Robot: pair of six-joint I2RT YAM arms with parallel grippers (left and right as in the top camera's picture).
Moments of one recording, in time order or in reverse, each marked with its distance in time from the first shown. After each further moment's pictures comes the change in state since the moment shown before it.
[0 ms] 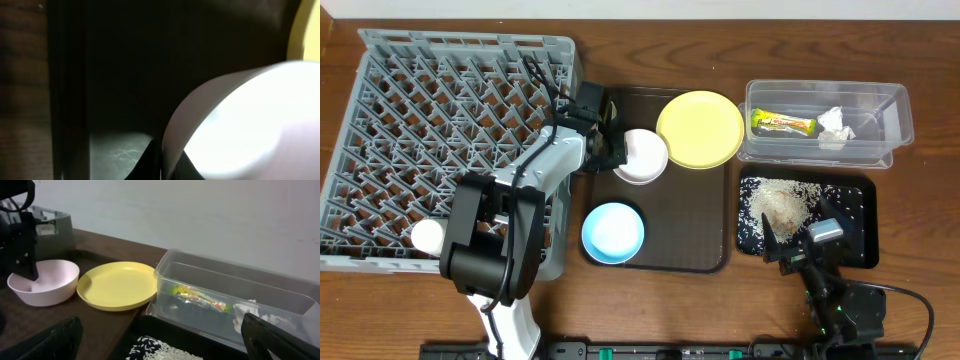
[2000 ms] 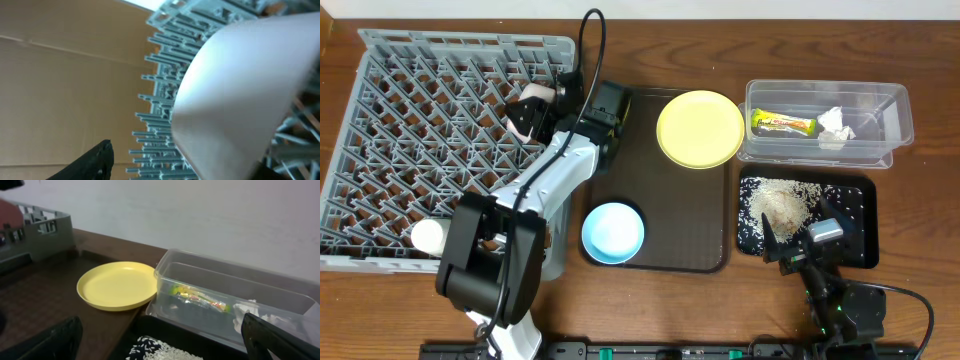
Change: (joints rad) left arm -0.100 -0.090 0.006 -0.030 -1.426 0.422; right arm 0.000 0.000 0.000 0.000 0.000 0.000
